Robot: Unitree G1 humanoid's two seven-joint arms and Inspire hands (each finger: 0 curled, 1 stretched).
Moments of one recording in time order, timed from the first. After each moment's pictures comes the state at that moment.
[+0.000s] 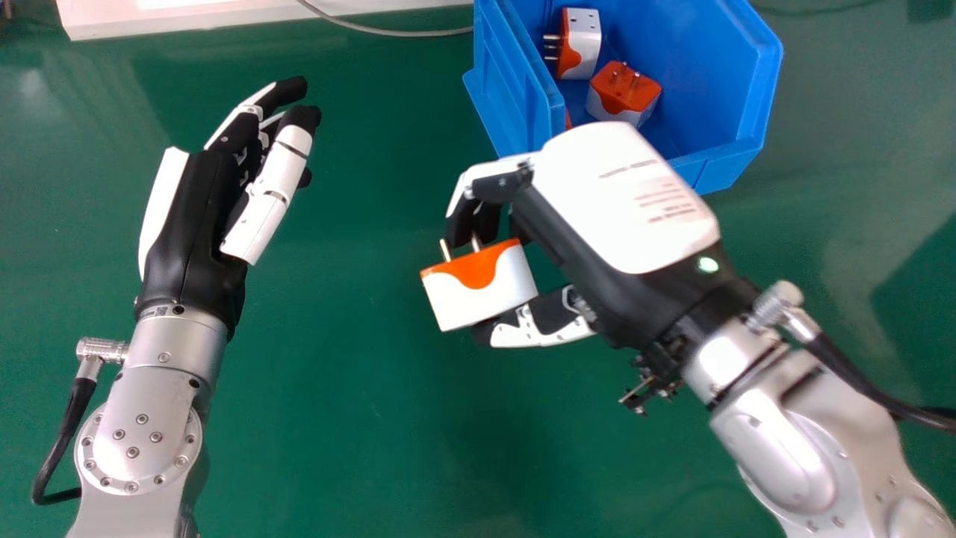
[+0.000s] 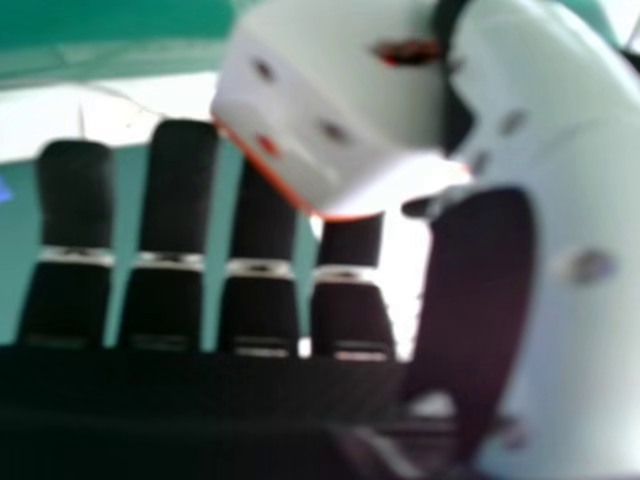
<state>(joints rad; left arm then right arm) -0.05 0.22 0.14 -0.22 0.02 0.17 -0.10 -0.08 -0.32 0.33 -0.48 -0.85 -0.04 0.20</state>
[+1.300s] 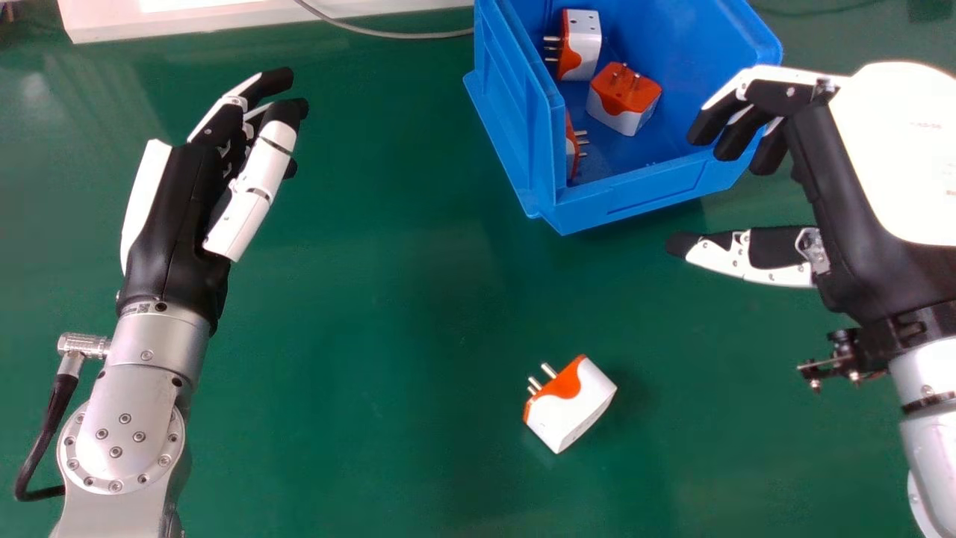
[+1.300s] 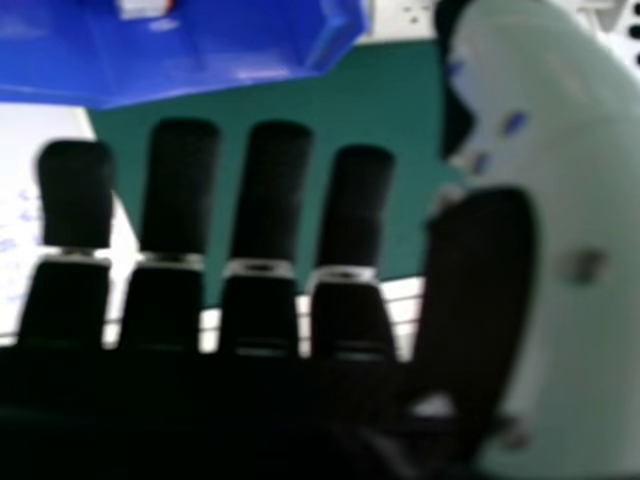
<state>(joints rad) -0.05 0.25 0.16 -0.19 0.02 0.09 -0.11 0.11 -0.31 0.00 -0.67 -0.88 0.08 0.17</state>
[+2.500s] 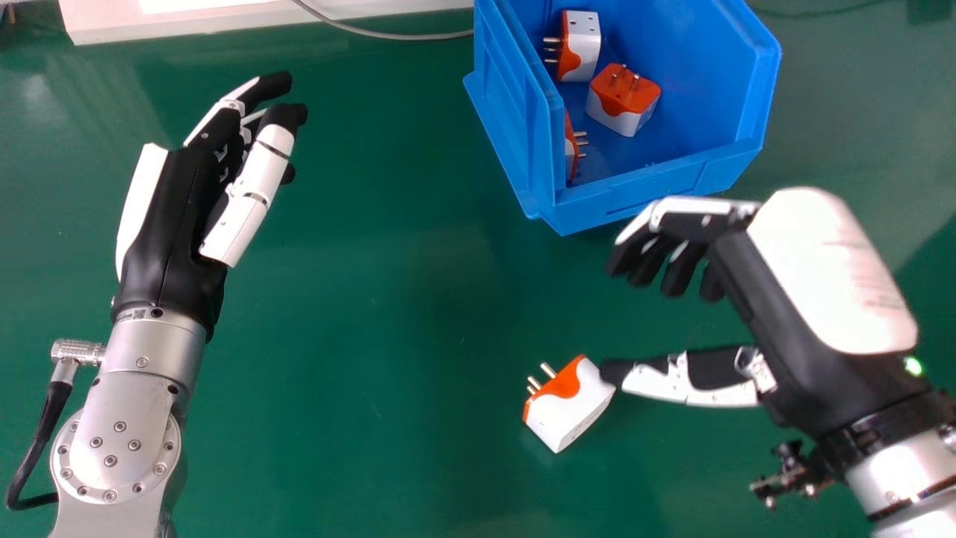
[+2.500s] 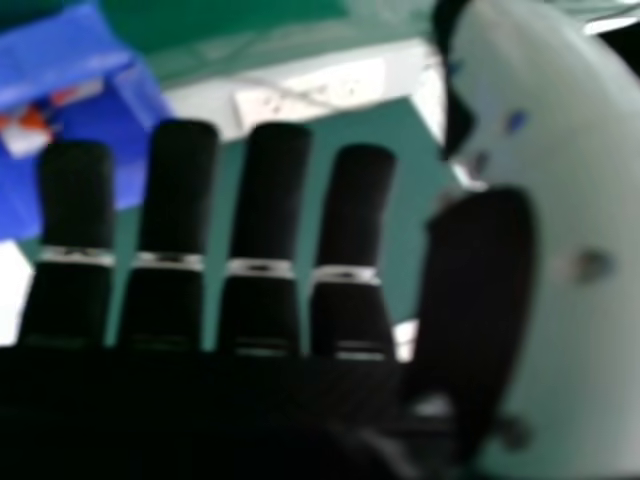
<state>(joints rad) -0.02 0.25 0.16 -0.23 0.03 0.12 -0.11 0.33 -0.34 0.05 -0.67 -0.68 -0.07 0.24</state>
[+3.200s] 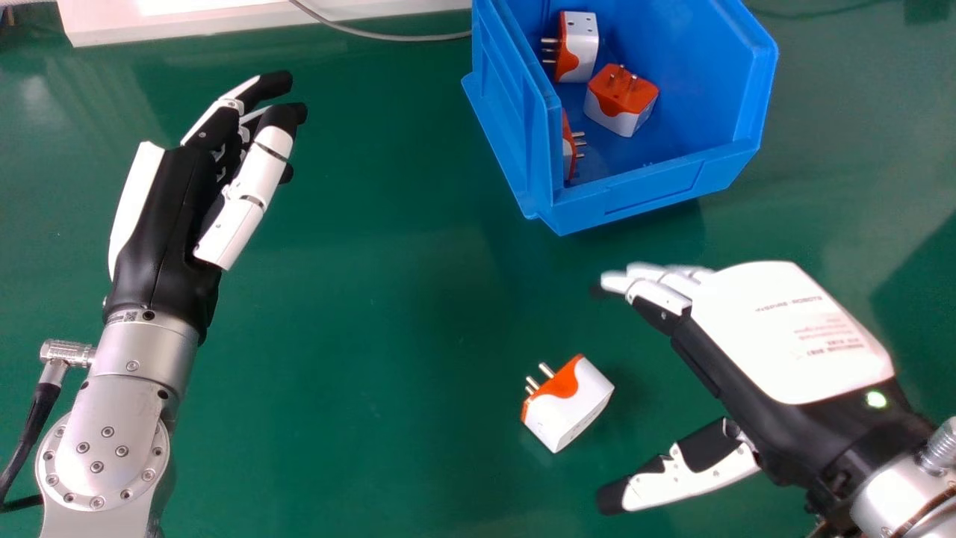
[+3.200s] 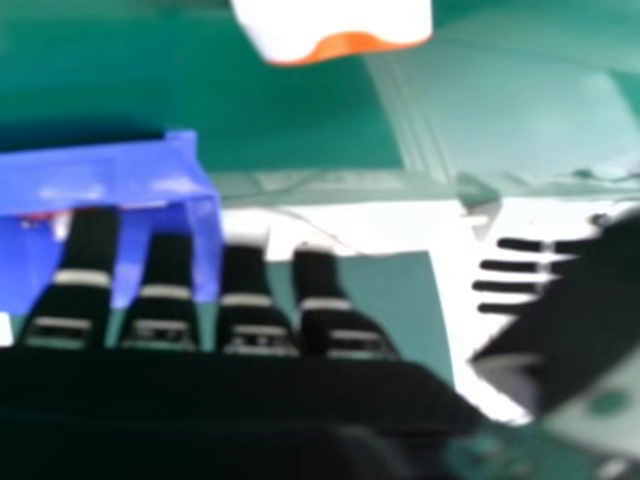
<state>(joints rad) 0.00 0.26 0.17 -0.26 0.02 0.12 -0.14 0.36 -0.46 0.06 -0.72 -0.90 -0.07 0.38</state>
